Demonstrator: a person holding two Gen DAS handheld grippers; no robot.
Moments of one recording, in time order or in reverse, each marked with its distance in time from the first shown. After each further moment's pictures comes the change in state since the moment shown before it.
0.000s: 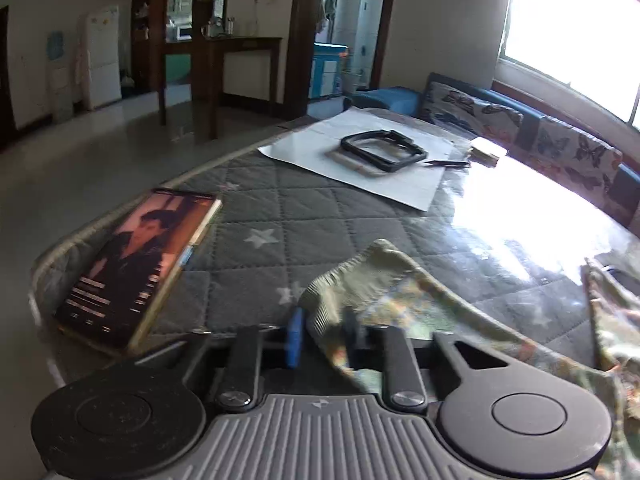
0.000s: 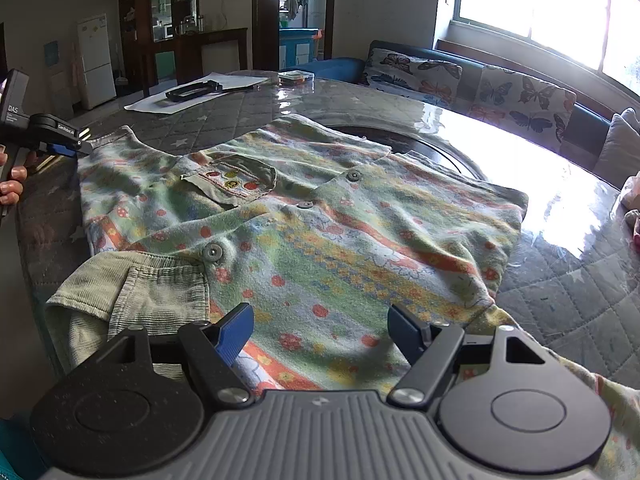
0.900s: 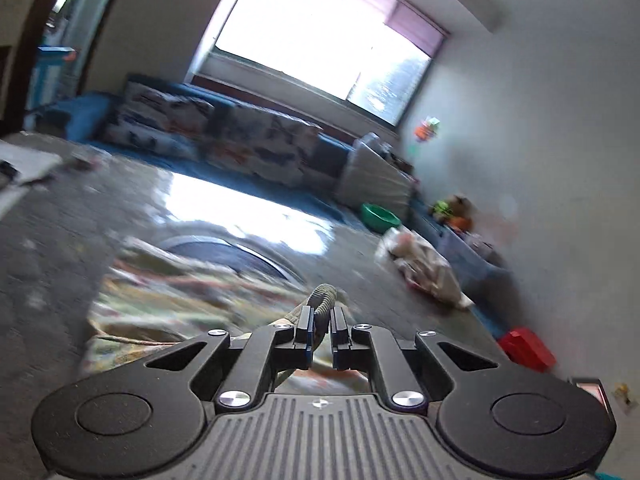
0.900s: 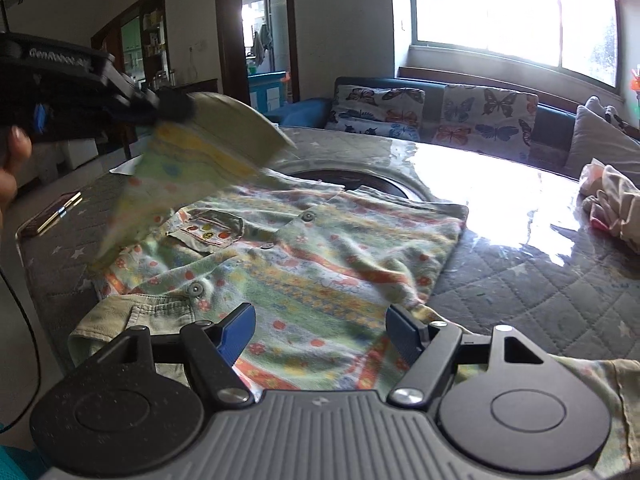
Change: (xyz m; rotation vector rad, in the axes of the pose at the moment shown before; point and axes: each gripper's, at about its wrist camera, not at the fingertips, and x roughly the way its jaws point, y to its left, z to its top) left arm -0.145 -0.234 -0.054 0.250 0.059 -0.863; right arm -0.054 -0.033 -0.012 0.130 -0.129 -0.029
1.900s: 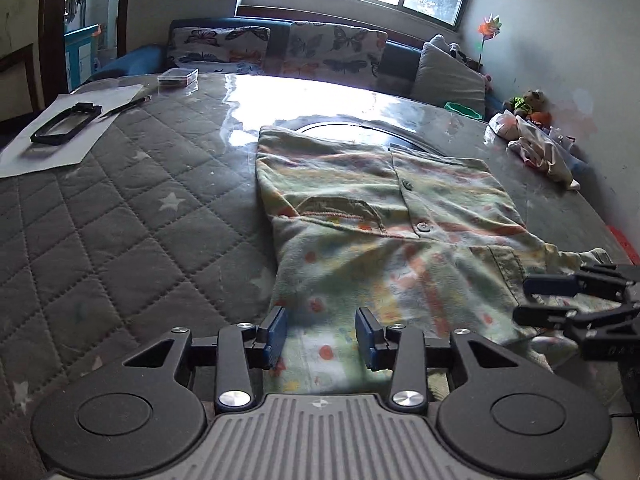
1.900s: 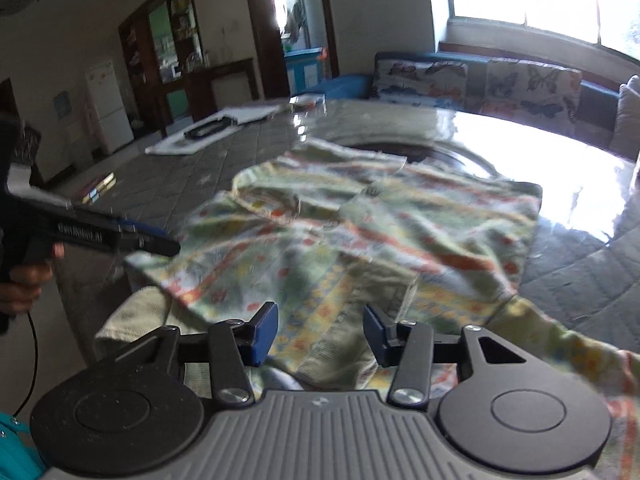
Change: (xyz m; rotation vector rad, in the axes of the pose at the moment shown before) left arm -0.017 0.120 -0.039 0.115 0.234 0.281; right arm 0.046 0.033 0.001 -0.013 0.091 0.135
